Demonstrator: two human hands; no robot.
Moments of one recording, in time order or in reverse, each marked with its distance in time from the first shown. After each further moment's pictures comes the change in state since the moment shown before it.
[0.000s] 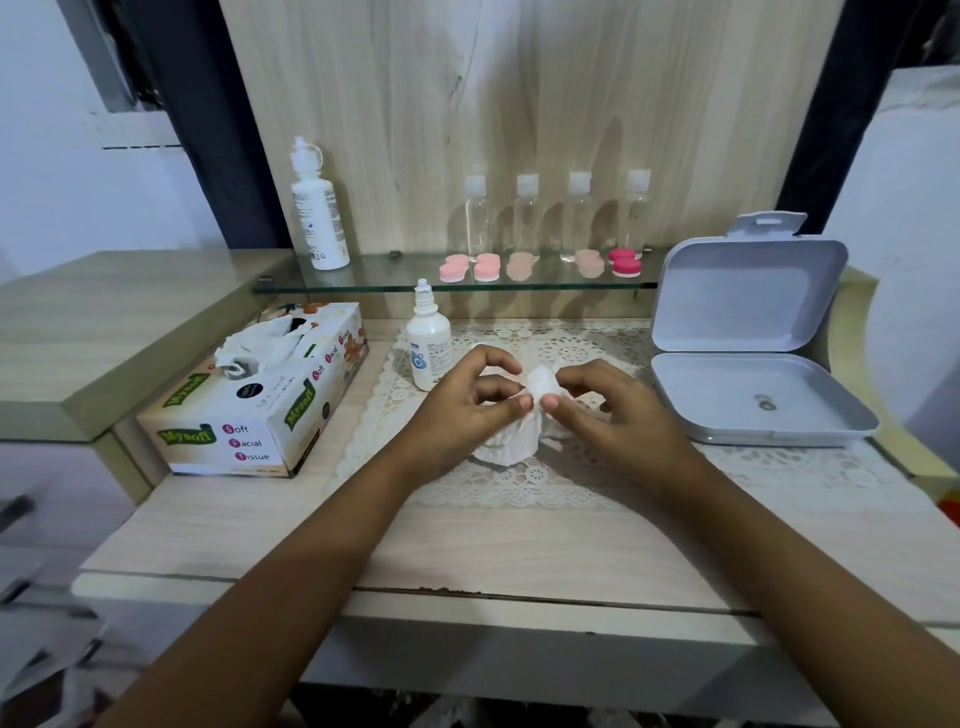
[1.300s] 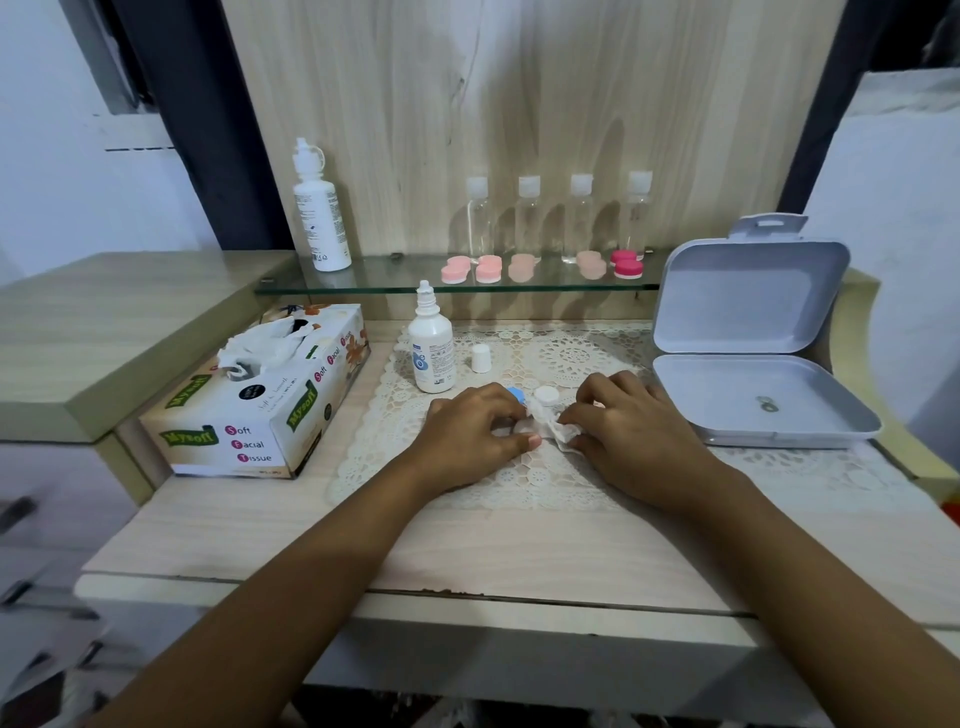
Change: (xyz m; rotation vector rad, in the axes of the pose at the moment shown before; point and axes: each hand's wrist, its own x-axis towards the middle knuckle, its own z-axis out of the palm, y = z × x) left_hand 0.006 -0.020 0.000 0.841 -0.010 0.080; right_hand -0.004 0.014 -0.008 -0.812 -0.217 -0.208
